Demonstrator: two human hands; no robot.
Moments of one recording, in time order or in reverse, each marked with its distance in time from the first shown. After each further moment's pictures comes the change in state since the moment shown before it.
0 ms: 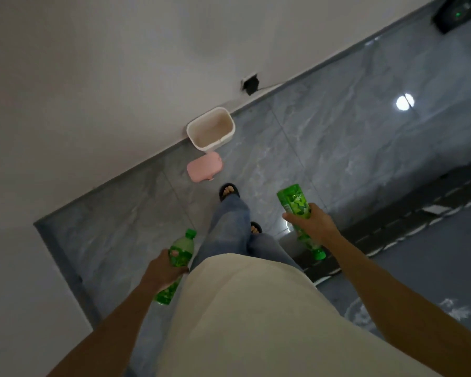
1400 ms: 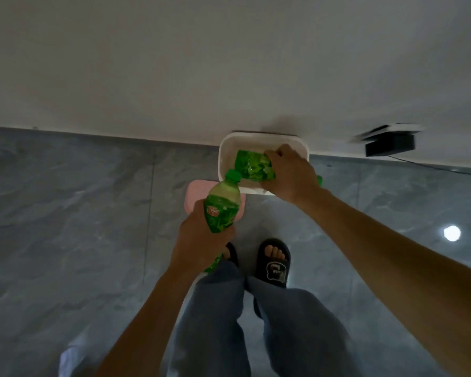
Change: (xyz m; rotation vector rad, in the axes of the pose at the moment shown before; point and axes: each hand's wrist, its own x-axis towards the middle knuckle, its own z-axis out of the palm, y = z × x) left_hand 0.428 0.211 0.015 -0.794 0.391 0.129; right_hand 0.529 -0.286 0.221 -1.075 -0.065 -0.963
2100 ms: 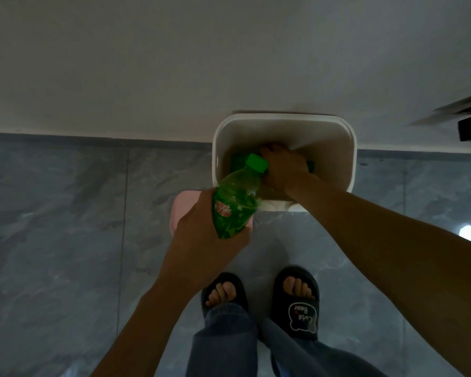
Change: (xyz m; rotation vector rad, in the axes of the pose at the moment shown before) left_hand 0.119 -0.044 0.050 0.050 -0.011 0.306; right_hand 0.147 0.031 0.143 -0.124 -0.084 0.014
